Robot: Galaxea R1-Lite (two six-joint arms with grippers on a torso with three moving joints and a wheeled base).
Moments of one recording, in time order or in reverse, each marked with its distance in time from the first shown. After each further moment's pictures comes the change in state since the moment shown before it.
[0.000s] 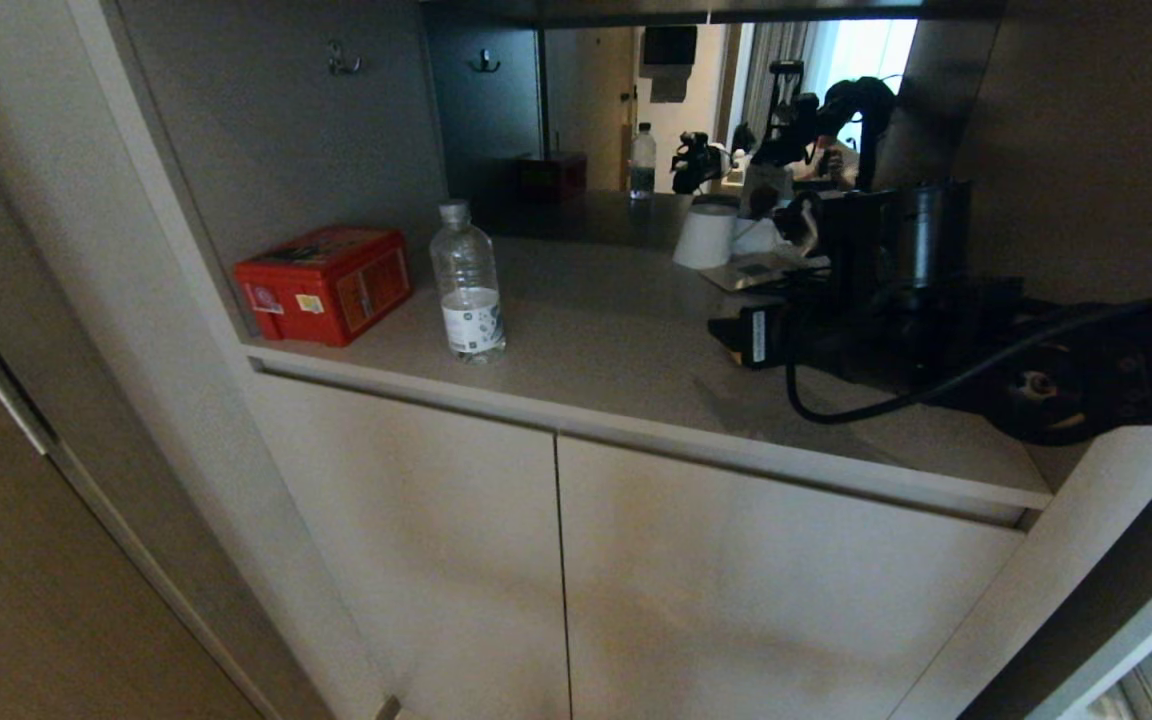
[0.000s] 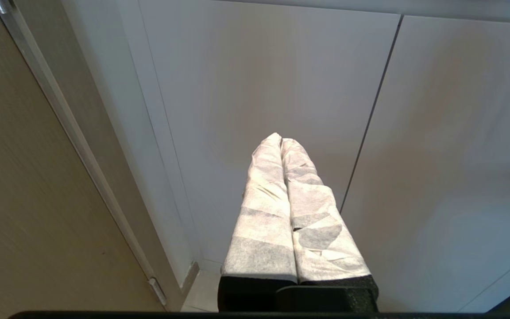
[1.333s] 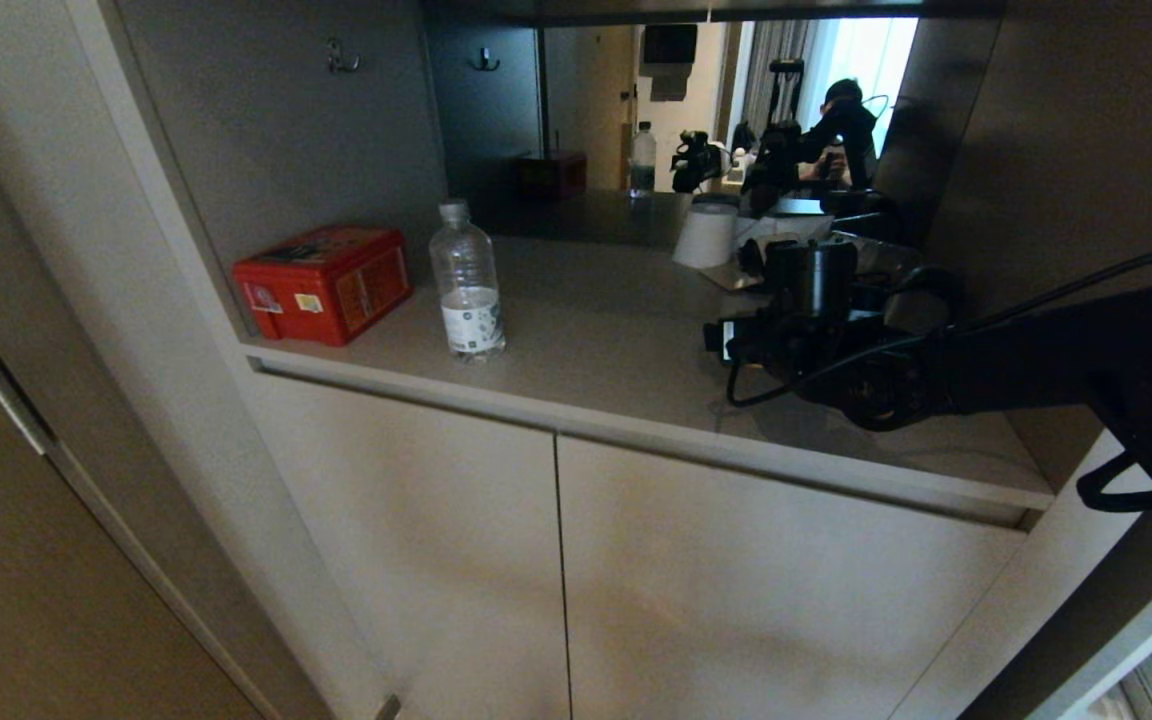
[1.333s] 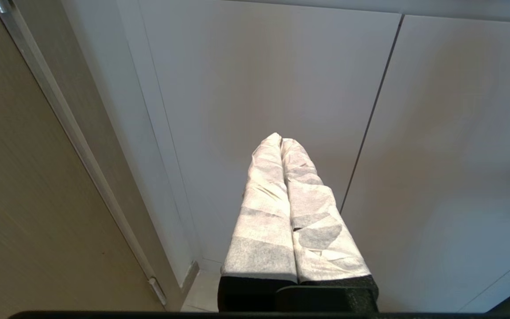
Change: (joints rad) left arm 0.000 0.000 0.000 0.000 0.000 0.000; right arm -0.070 0.319 -0.265 -0.071 -0.180 -0.014
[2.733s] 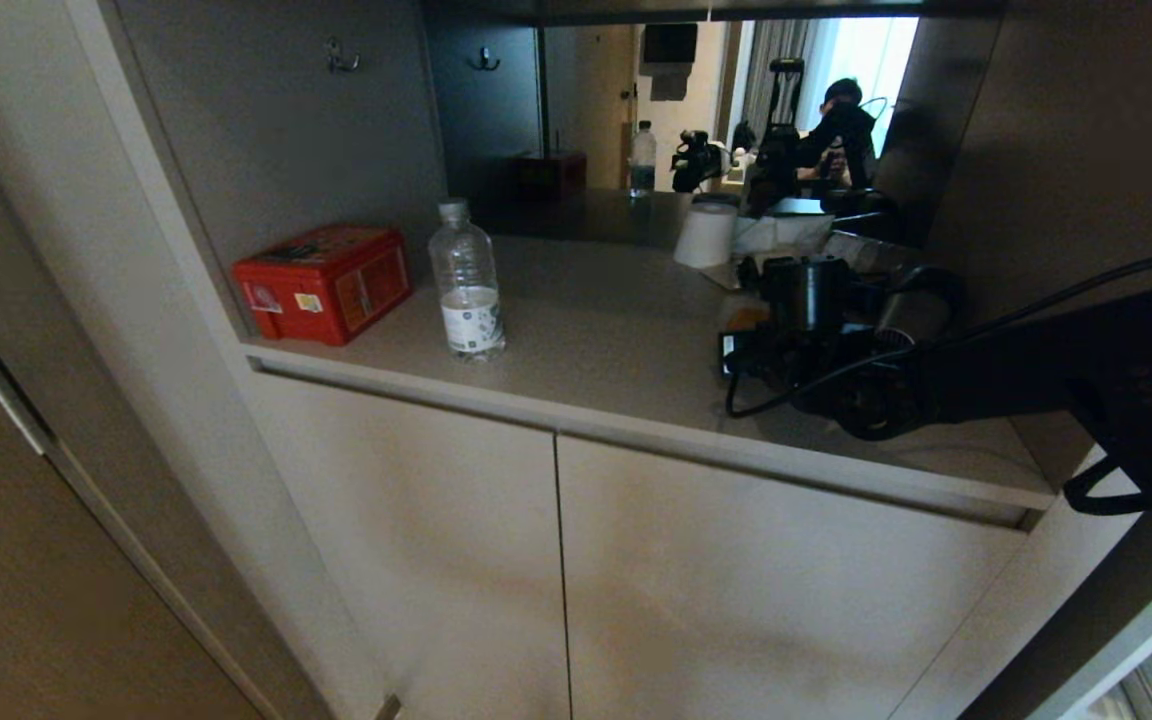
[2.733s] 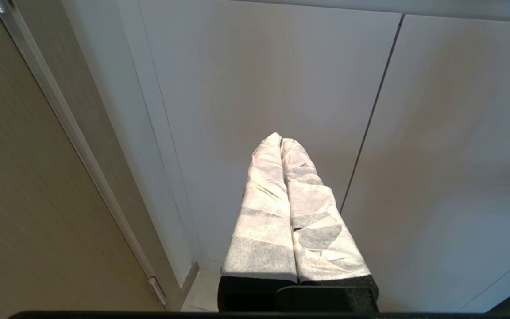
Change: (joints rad) left arm 0.000 0.000 0.000 0.000 0.000 0.000; right arm -0.005 0.017 0.022 -0.001 -0.012 0.010
